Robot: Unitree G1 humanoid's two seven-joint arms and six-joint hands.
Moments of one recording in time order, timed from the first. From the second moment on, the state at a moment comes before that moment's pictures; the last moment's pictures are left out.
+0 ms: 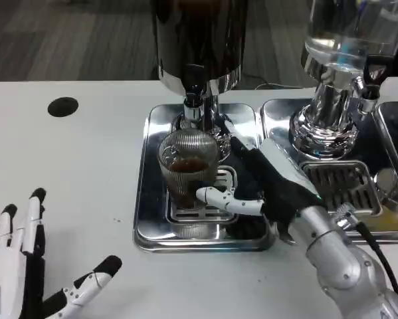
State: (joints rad) left arm 0.46 0.35 -0.06 -0.04 0.79 -0.10 0.53; right arm -0.26 -0.14 0.29 0.19 -0.45 0.05 0.10
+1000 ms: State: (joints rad) left arm 0.48 0.35 -0.01 -0.01 0.75 -0.14 0.53; right arm -0.32 -0.09 0.30 0.36 -0.43 -0.02 0.00
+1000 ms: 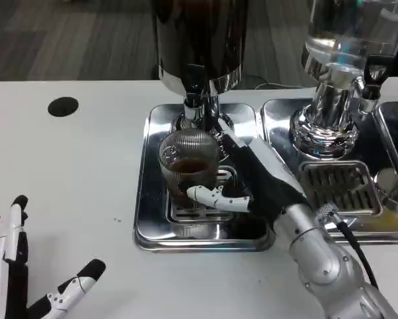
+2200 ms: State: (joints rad) left arm 0.48 0.35 0.02 0.03 0.71 -0.16 0.54; right arm -0.38 -0.05 0.33 0.49 -0.44 -0.09 -0.14
